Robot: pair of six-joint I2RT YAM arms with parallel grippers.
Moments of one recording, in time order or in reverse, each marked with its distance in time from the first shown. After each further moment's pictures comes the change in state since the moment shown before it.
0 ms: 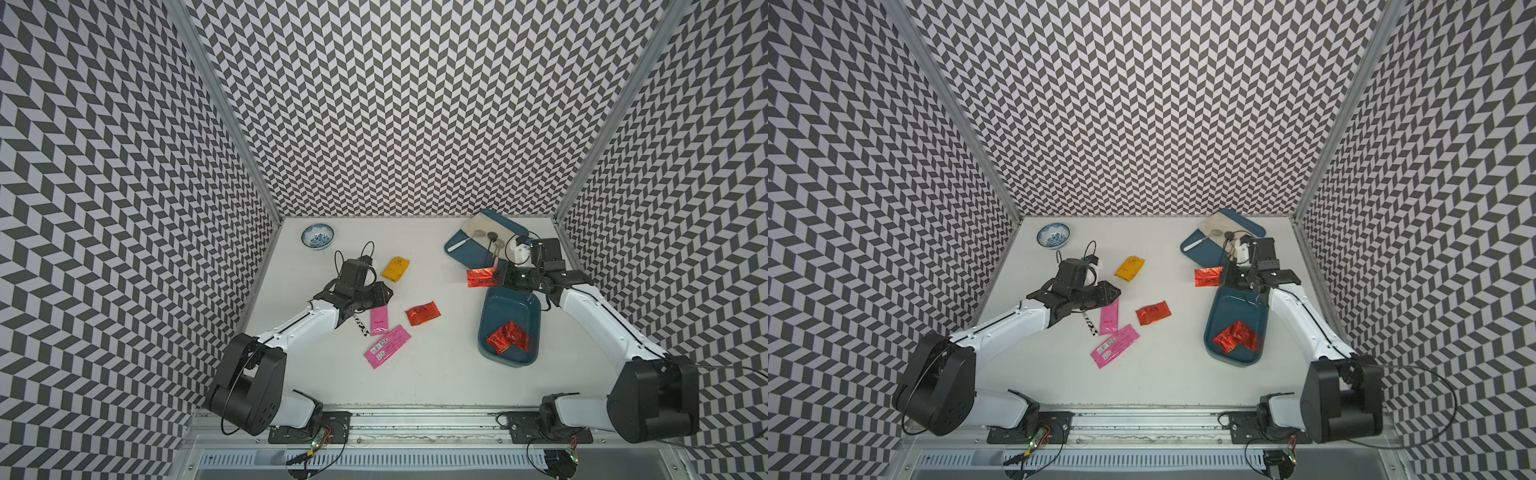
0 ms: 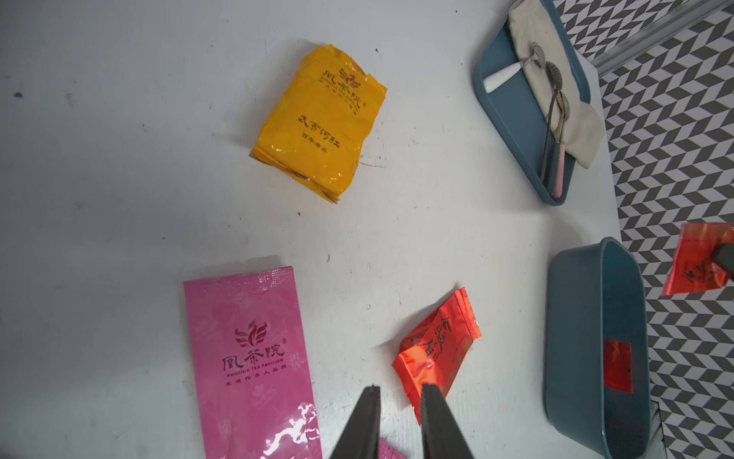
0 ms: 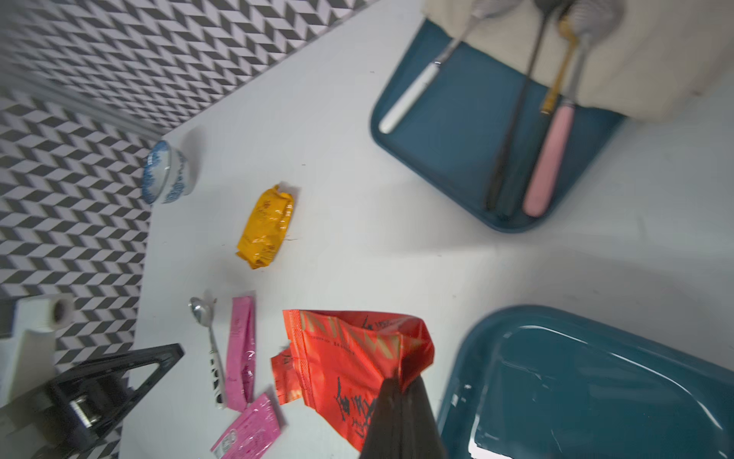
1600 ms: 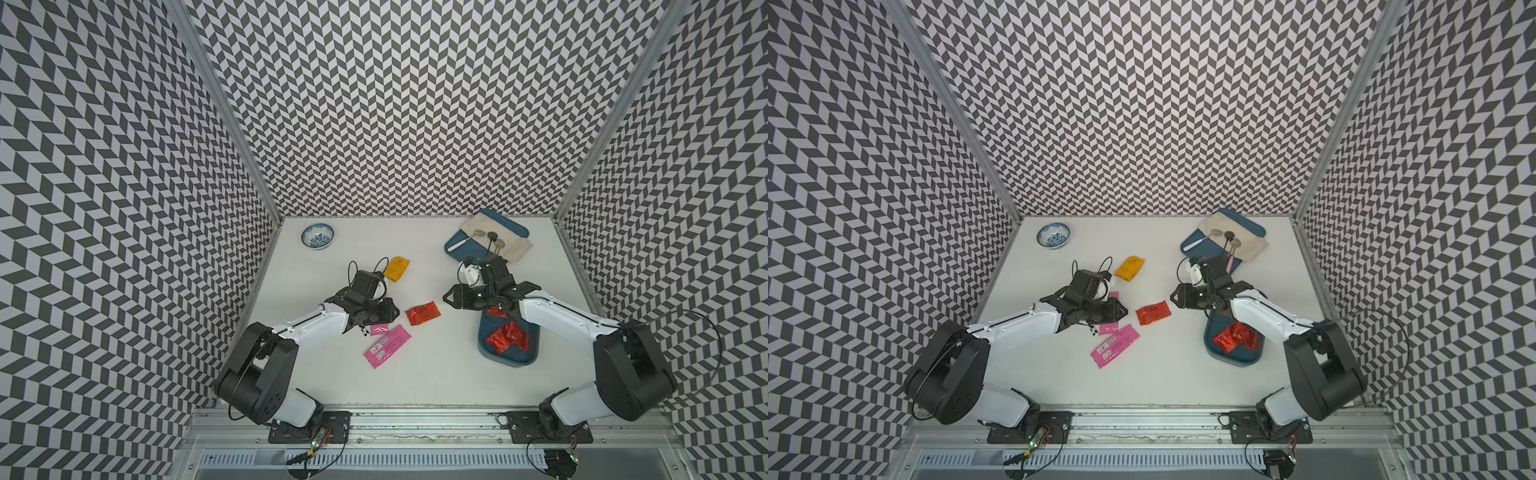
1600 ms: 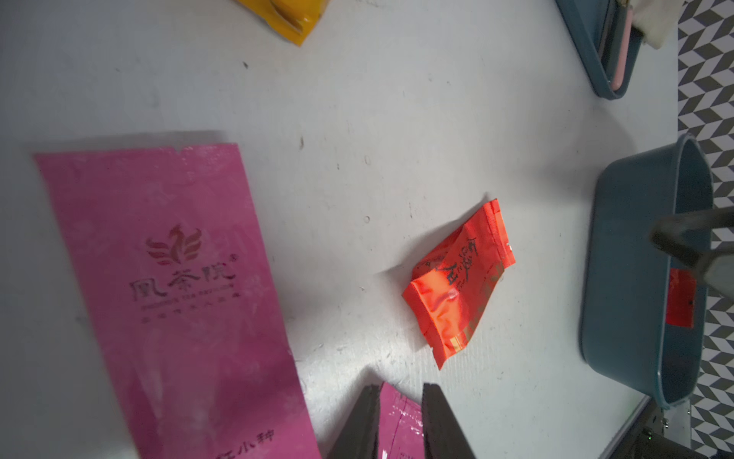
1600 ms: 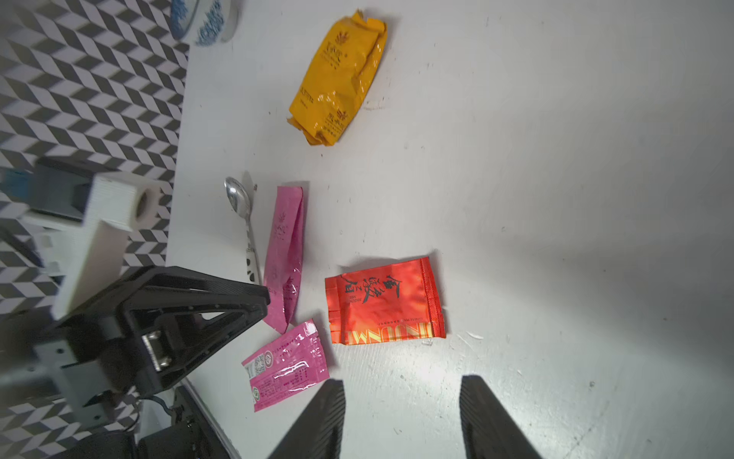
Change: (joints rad) left arm -0.092 0.059 -0.049 -0.043 0.032 0.026; right arm 0.403 0.205 -0.067 0.255 -0.087 0.106
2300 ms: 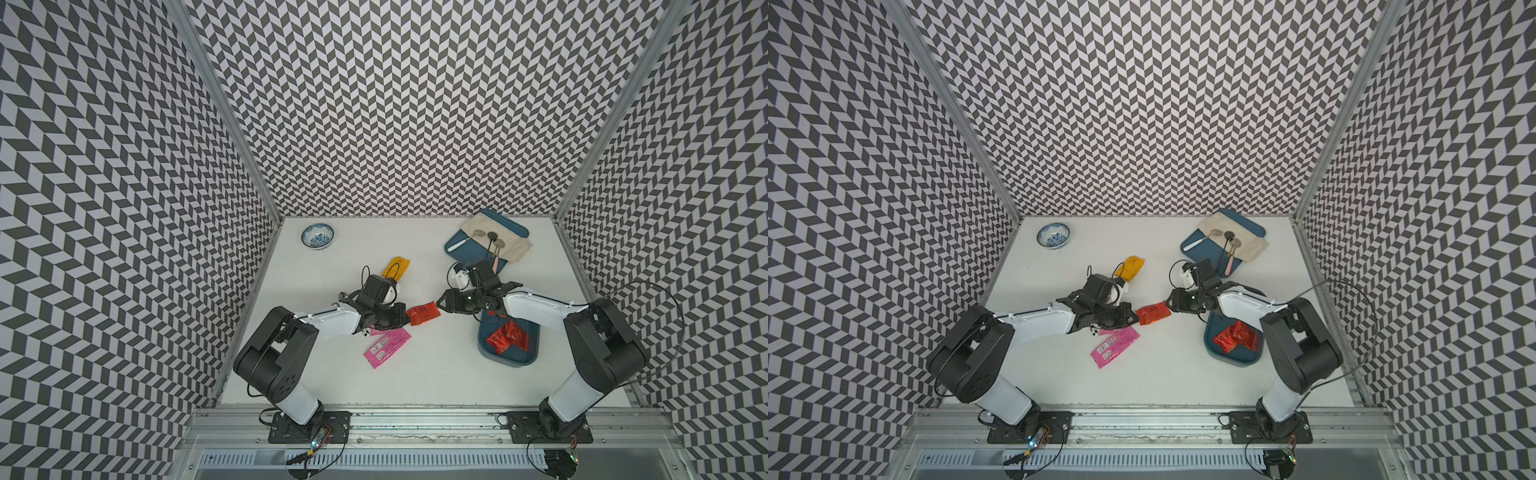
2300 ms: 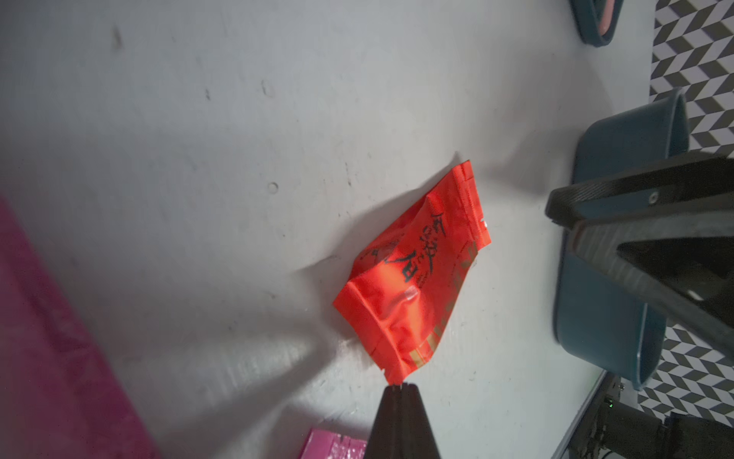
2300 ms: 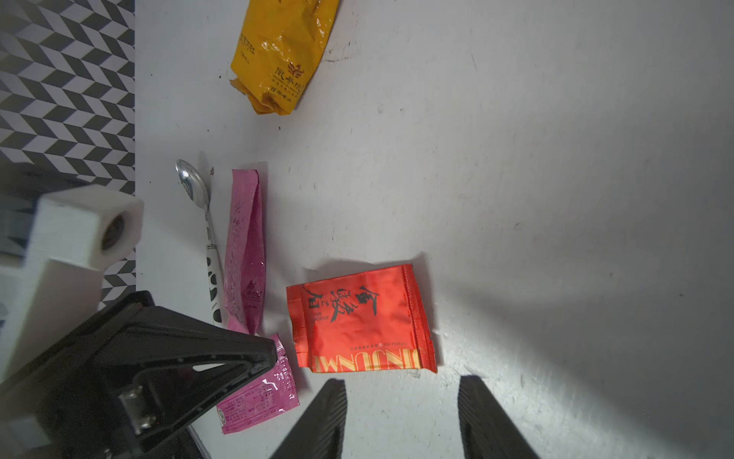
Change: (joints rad) left arm -0.048 0.151 -0.001 0.139 0.109 -0.061; right arm 0.016 0.135 0.007 0.077 -0.008 0.019
